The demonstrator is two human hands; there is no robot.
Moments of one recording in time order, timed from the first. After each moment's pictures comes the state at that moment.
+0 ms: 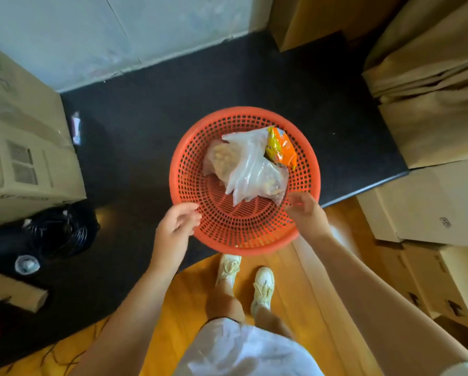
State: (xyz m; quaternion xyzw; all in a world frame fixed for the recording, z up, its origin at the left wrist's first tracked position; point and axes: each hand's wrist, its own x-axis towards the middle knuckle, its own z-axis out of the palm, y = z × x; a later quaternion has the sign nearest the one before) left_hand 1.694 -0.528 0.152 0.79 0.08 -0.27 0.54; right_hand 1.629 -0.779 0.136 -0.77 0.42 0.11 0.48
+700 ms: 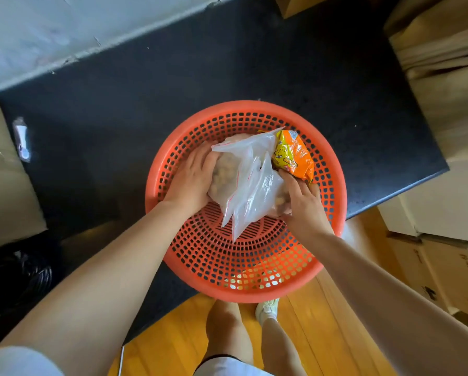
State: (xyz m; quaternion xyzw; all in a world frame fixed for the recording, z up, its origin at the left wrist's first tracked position) left_hand 1.831 -0.613 0.034 0.91 -0.34 -0.20 0.14; right_hand 1.680 -0.797 0.054 -0.91 0.24 0.15 0.30
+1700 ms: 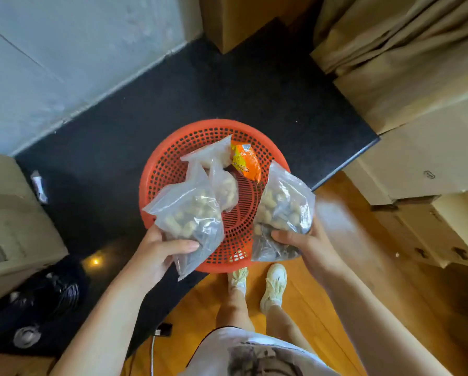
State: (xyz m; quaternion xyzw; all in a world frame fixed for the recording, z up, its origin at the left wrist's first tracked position) left_hand 1.746 -0.557 0.182 0.59 -0.01 -0.51 0.62; right_hand 1.583 -0.774 0.184 -0.51 0.38 -0.01 0.77
